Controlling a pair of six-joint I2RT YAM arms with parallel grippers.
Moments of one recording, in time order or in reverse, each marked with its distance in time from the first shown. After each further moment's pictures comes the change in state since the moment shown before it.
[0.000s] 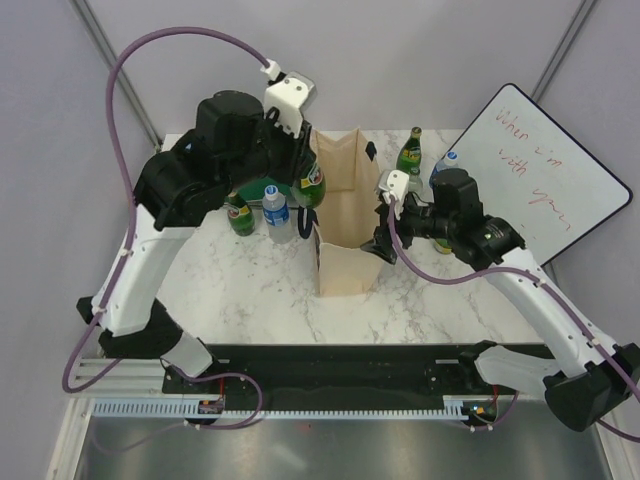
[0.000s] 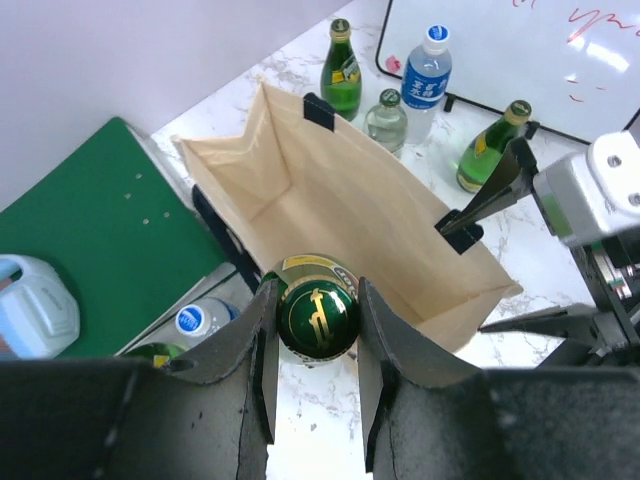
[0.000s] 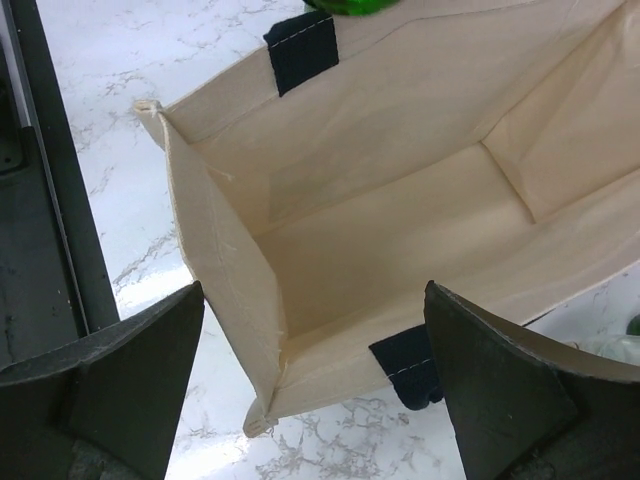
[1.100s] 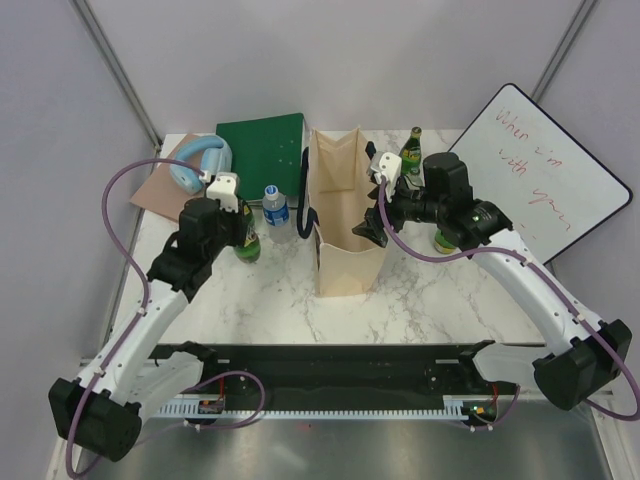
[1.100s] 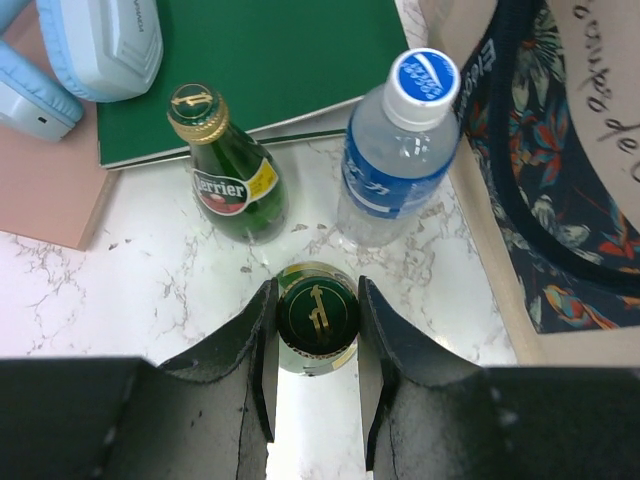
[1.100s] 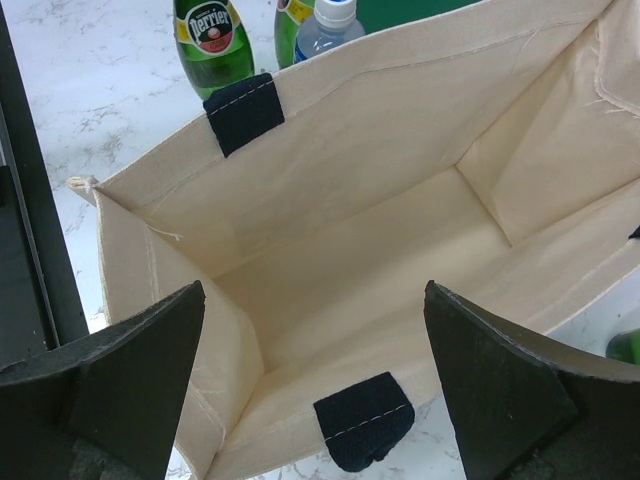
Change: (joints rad) left arm 0.454 -0.672 -1.508 0.776 -0.005 -0.059; right arm -0.010 0.122 0.095 0.061 0.014 0.037
